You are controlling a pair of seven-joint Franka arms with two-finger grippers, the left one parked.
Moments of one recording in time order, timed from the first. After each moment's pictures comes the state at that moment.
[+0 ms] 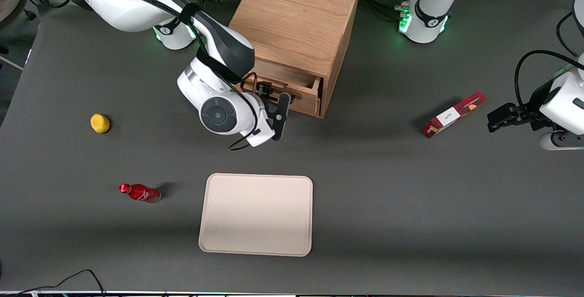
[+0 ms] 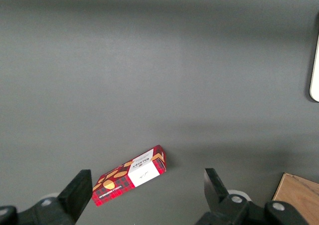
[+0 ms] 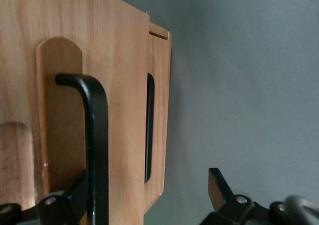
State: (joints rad) arm 0.14 0.65 0.63 -1.40 0.04 1.67 -0.56
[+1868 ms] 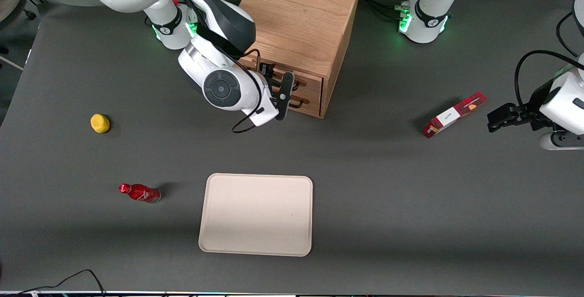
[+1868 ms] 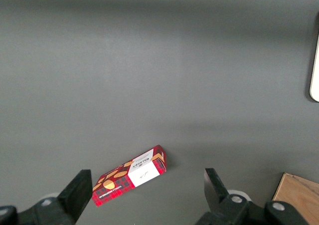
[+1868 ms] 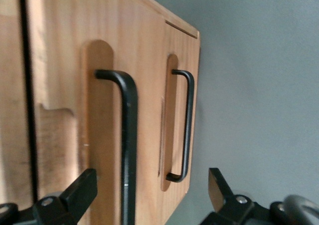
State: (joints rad) arm 0.09 0.55 0.72 -1.48 0.11 1.65 -0.52
